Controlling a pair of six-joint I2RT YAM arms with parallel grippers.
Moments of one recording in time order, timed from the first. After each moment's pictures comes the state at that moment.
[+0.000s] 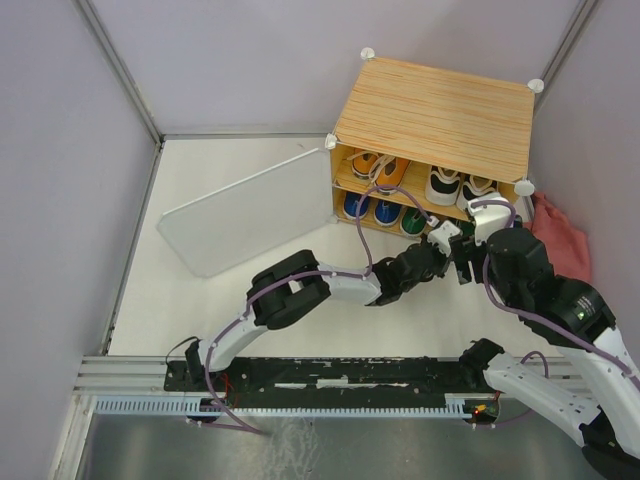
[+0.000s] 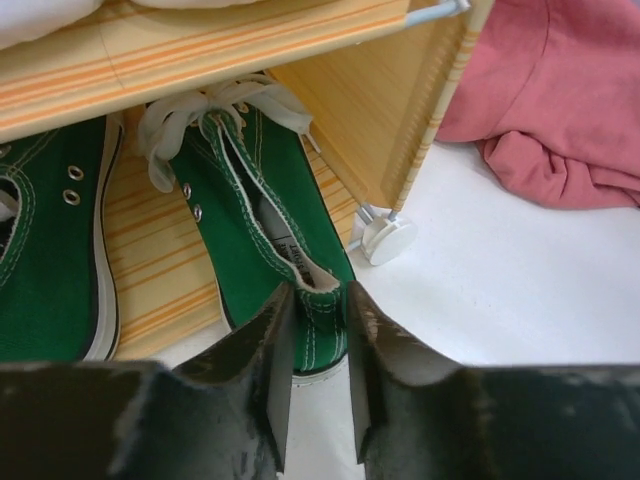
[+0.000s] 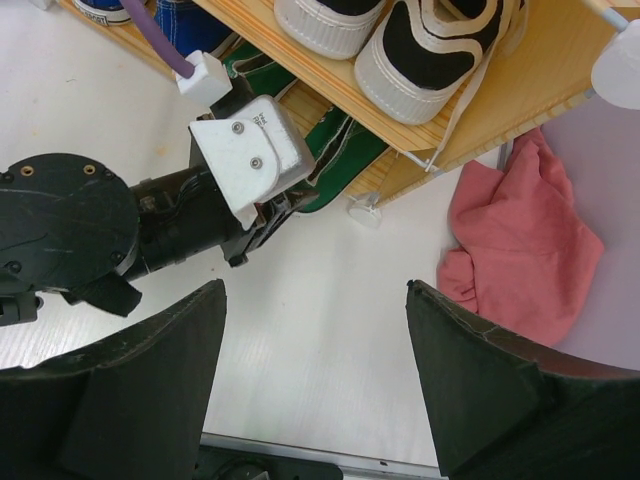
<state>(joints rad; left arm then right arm) -1.19 2.35 1.55 0.69 -0.30 -0.13 0.65 0.71 1.16 -1.07 0.50 0.02</state>
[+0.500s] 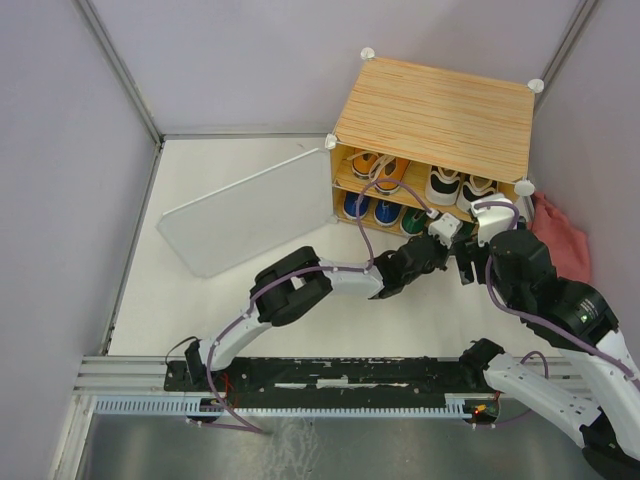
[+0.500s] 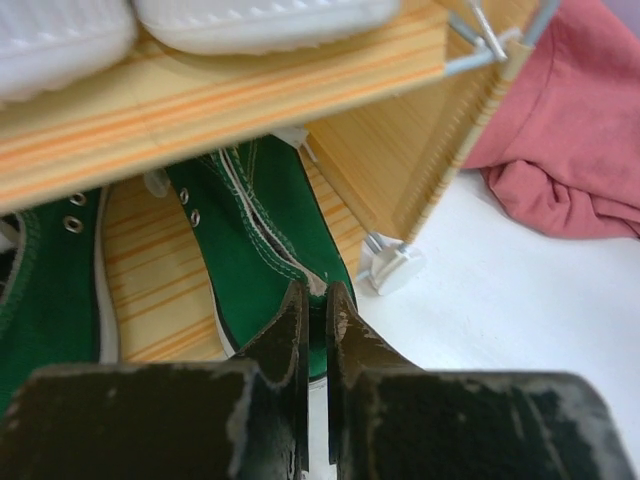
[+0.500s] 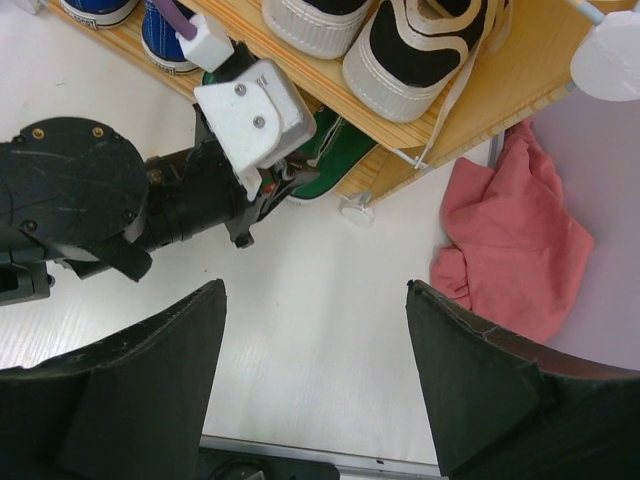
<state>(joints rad) -1.16 2.40 1.63 0.67 -0.27 -0.16 0.65 0.69 1.16 -1.08 0.52 0.02</state>
